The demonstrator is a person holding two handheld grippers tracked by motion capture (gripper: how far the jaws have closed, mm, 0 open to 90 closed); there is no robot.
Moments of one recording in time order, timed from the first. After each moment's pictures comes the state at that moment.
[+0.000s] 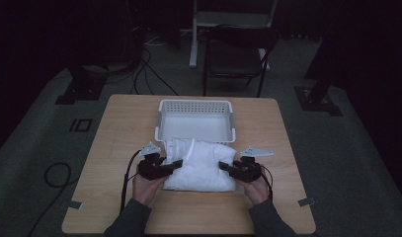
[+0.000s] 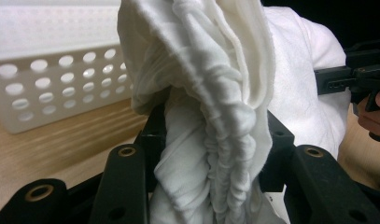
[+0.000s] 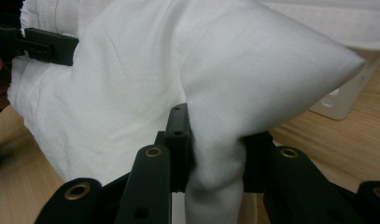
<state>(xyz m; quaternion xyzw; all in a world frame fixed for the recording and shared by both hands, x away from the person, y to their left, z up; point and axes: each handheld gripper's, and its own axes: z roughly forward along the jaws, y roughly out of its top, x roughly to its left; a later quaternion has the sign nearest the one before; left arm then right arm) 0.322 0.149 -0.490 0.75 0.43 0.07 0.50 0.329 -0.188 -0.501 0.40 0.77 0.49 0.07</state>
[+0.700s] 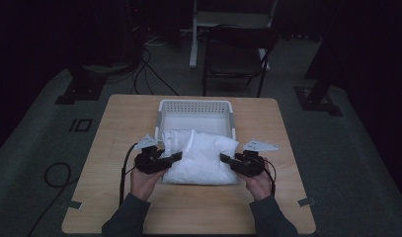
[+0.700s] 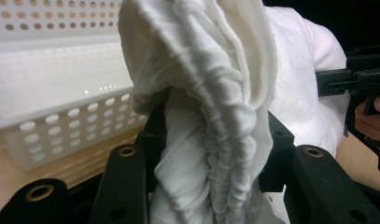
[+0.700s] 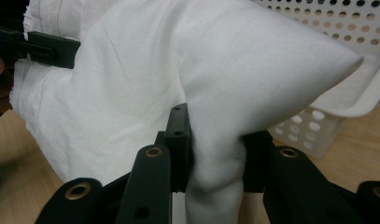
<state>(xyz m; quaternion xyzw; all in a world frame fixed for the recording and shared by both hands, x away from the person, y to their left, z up) 0.324 0.152 -0.456 0.74 0.42 0.08 0.52 0.327 -0.187 -0.464 0.38 0.76 0.51 0.11</state>
